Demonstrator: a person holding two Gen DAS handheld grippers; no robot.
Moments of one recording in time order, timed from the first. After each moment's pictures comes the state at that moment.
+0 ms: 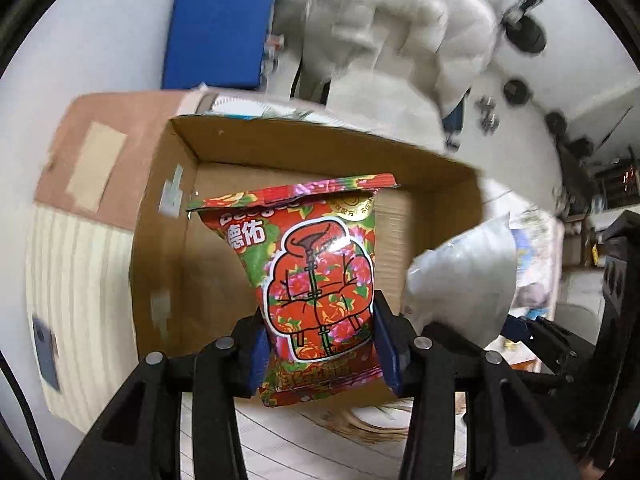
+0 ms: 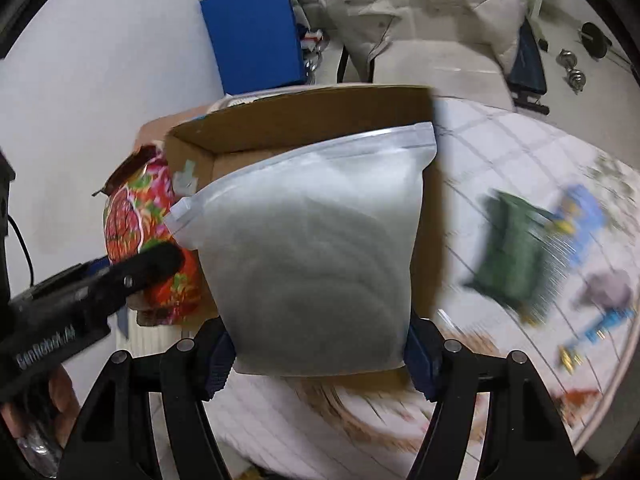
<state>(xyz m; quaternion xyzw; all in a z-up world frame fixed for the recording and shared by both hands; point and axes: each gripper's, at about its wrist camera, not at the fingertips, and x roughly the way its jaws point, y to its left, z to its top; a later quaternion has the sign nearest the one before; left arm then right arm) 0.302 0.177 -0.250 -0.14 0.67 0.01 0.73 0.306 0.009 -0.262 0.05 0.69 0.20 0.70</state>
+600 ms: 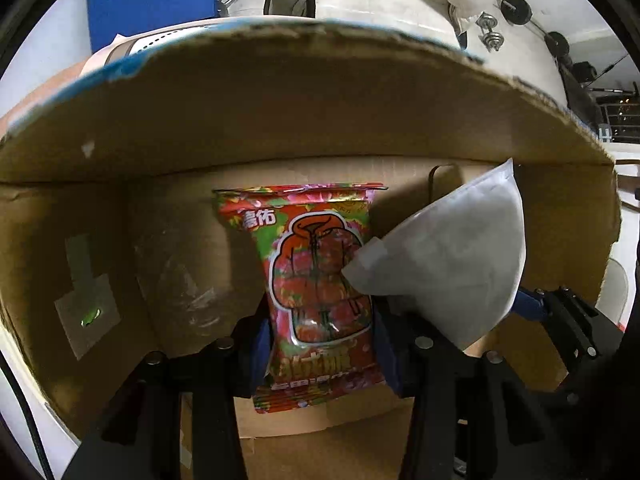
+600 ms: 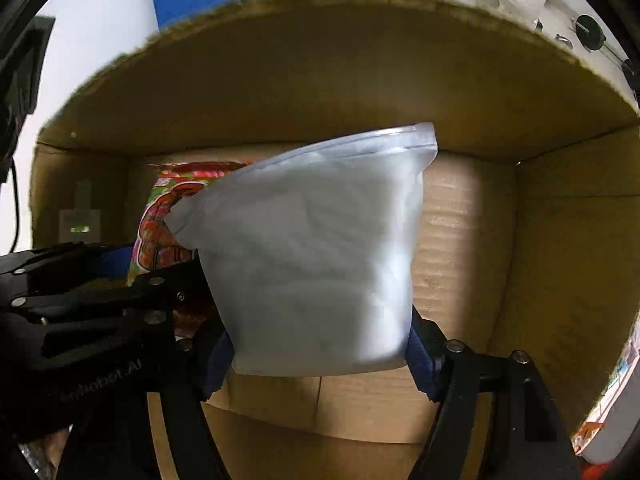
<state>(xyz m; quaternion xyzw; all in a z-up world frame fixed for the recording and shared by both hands) 0.370 0.195 -0.376 -0.08 0.76 -0.07 0.64 0.359 0.090 -0.389 -0.02 0.74 0.12 0.66</state>
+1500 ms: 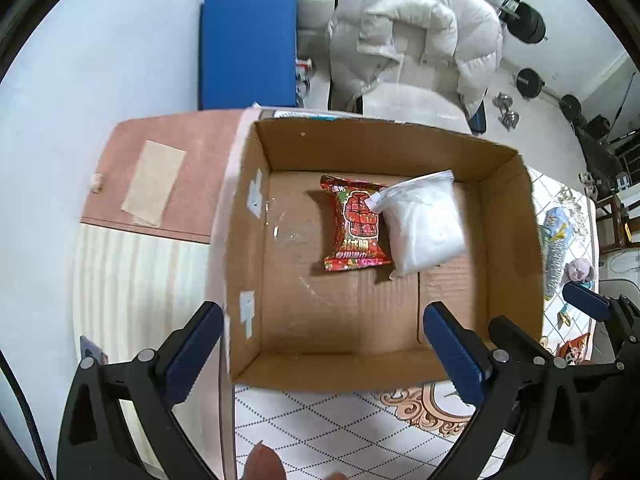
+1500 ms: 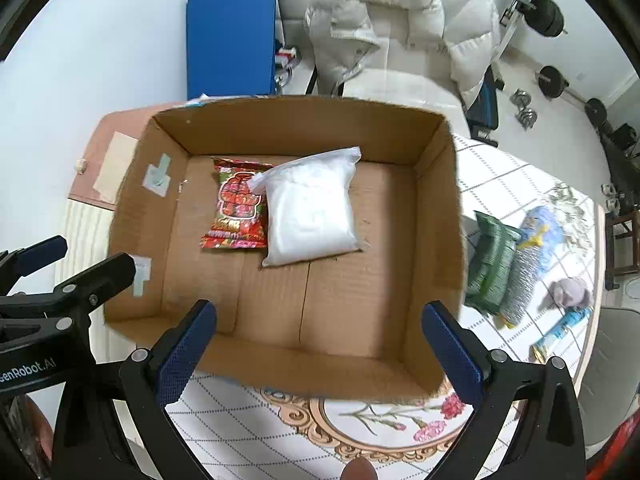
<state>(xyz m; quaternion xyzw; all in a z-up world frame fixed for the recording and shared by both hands) 0.231 0.220 -0.221 -0.06 0.63 0.04 0.78 0.257 0.057 -0.234 -0.06 0.64 0.11 0.76</state>
